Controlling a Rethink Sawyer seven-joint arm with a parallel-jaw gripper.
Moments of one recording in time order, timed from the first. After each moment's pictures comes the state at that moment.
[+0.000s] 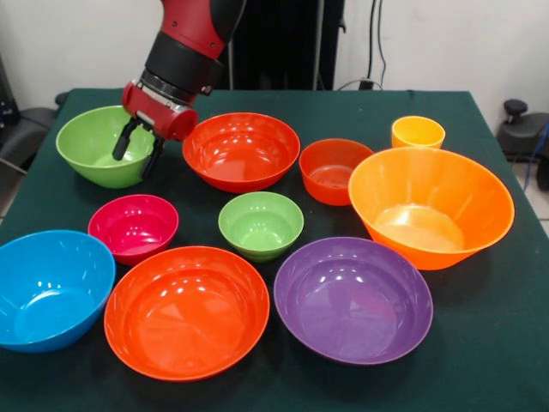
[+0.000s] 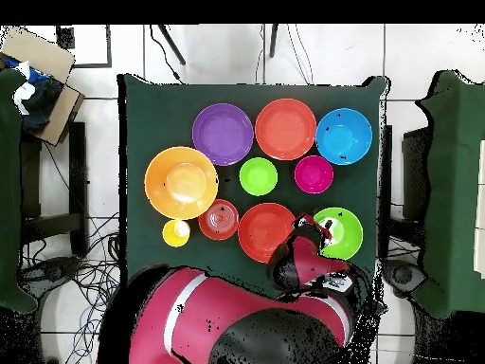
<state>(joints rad) -0.16 -0.22 -0.50 1.75 -0.17 -0.46 2.44</state>
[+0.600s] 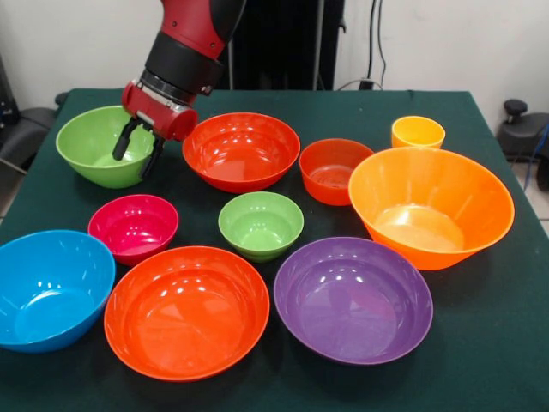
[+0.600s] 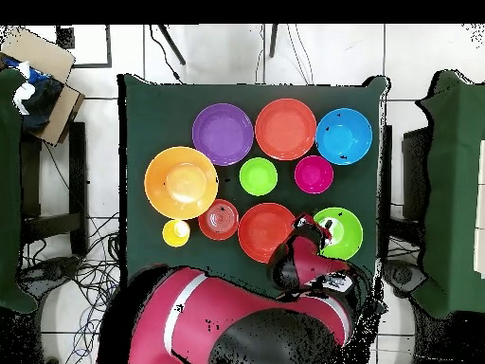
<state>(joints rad) -0.16 -0.22 -0.50 1.75 -0.17 -0.46 2.44</state>
